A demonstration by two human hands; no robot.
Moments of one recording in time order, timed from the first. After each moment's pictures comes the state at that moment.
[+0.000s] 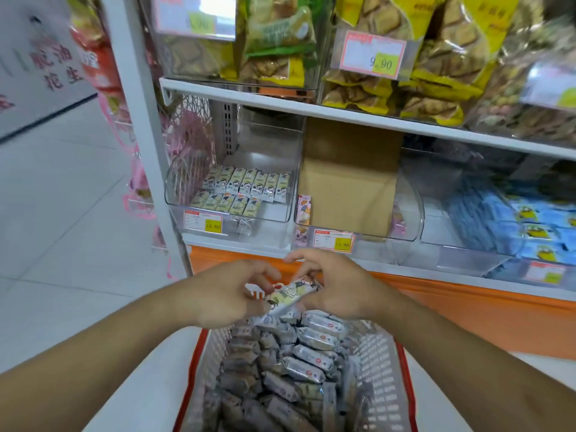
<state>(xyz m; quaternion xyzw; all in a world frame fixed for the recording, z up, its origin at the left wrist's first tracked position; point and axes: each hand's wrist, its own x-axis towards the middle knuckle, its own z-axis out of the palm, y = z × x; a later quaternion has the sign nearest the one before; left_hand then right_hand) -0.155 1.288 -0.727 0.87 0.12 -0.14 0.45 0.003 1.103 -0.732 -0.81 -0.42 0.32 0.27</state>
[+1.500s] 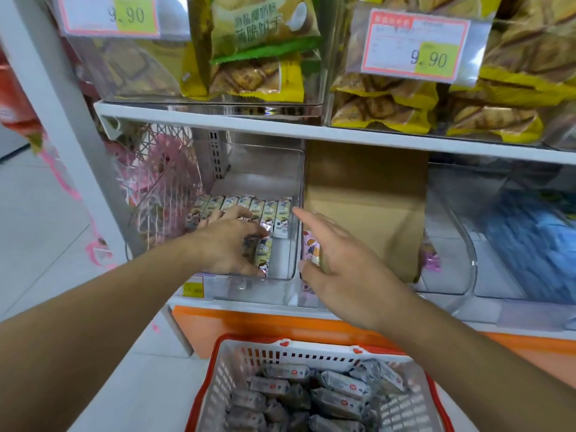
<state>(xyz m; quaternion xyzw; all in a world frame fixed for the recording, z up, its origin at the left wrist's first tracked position) 0.011 1.414 -0.736 0.98 0.15 -0.11 0.12 0.068 1.170 -0.698 -0.83 -0.46 0.11 0.29</state>
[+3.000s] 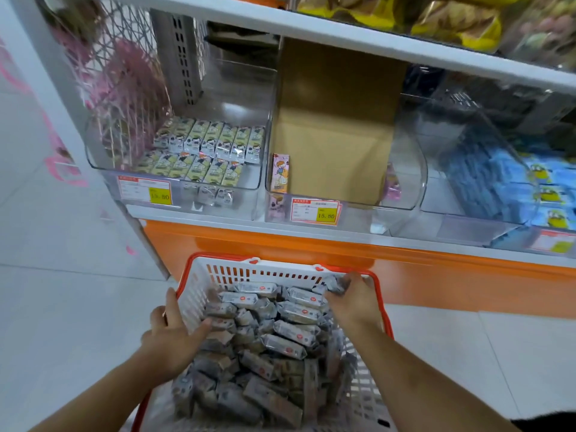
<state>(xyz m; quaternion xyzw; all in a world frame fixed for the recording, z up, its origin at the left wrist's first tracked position) -0.180 1.284 -0.944 0.78 0.48 -0.17 0.36 0.056 1.030 -0.937 -0.96 -0.05 0.13 0.22</state>
